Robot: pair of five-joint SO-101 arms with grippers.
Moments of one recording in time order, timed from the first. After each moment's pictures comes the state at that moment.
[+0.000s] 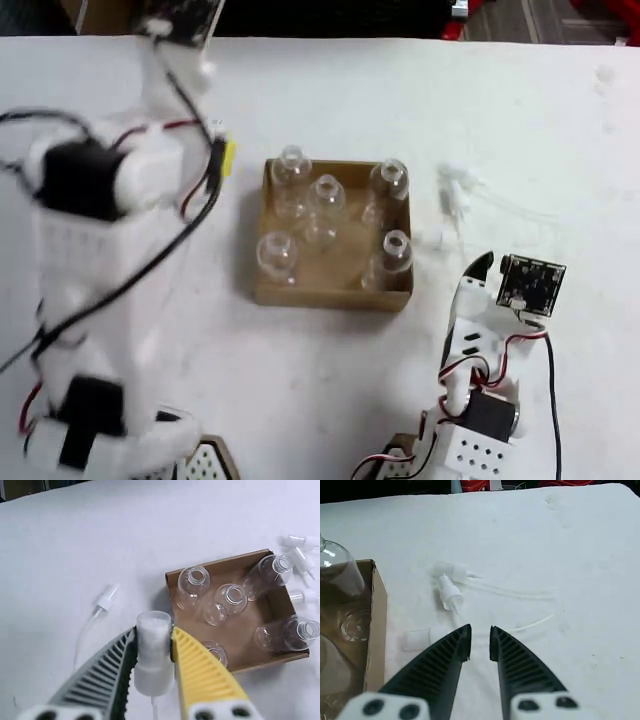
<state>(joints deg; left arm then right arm) 6.7 -11.5 -32.5 102.1 0.0 15.9 -102.8 96.4 37.9 6.5</state>
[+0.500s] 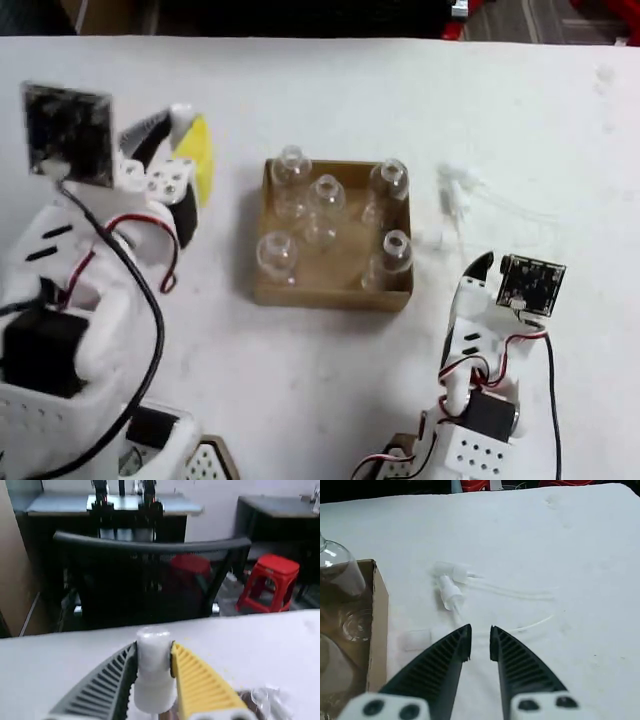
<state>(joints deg) 6.7 -50.7 14.6 59.3 5.1 15.8 -102.8 96.4 37.9 6.5</state>
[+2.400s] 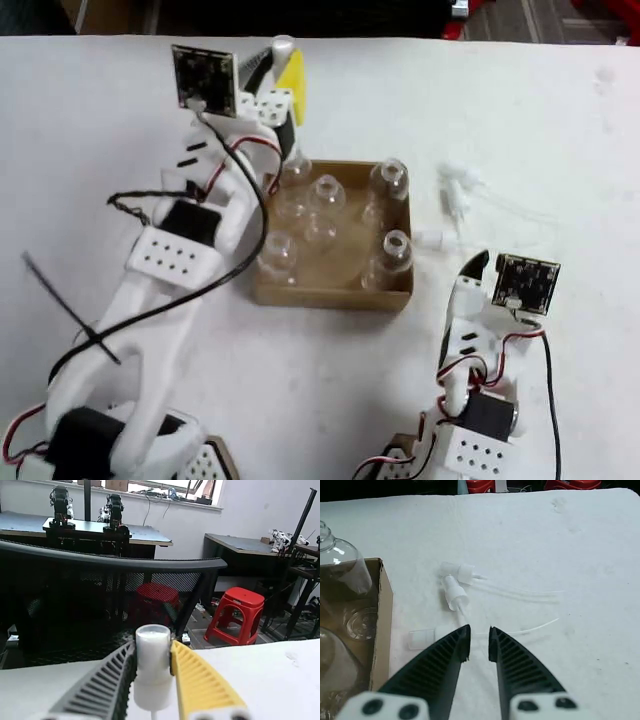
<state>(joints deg) 13.2 -19.4 30.3 2.3 10.6 14.5 -102.8 96.4 37.9 6.5</state>
